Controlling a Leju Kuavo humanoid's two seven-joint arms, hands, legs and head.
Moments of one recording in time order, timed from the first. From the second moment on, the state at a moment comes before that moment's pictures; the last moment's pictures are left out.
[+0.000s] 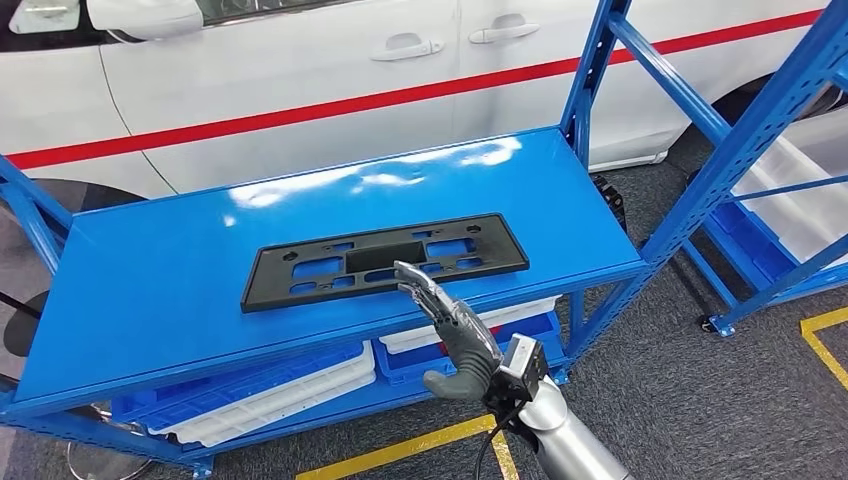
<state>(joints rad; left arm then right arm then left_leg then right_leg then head) -0.07 -0.09 1.20 -0.23 -0.96 0.17 -0.19 -0.26 -0.03 0.52 -1.38 0.10 0.27 -0.60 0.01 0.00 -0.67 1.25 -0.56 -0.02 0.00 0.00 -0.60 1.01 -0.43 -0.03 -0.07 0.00</state>
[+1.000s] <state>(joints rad) -0.08 -0.08 1.18 -0.23 -1.01 0.17 -0.19 -0.61 0.16 0.75 -1.04 0.84 -0.41 -0.34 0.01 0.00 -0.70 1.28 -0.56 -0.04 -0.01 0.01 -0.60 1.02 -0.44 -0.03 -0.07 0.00</state>
